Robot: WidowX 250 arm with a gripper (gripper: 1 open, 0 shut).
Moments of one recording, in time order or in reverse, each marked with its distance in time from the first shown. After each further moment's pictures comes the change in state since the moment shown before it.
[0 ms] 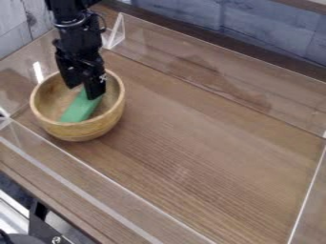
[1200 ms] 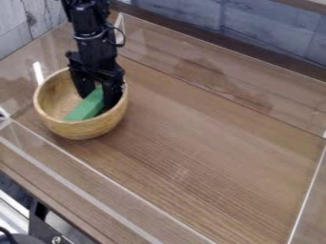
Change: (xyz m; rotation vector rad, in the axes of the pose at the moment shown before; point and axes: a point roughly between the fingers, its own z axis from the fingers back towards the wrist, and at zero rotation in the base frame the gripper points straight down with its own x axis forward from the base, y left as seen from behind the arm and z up) arm 0.011 -0.024 -0.015 0.006 0.015 0.135
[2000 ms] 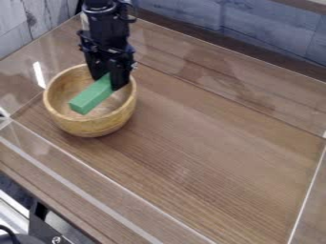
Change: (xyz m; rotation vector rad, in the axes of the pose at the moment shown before) arm 0.015 -0.020 0.030 -0.032 0.023 -0.102
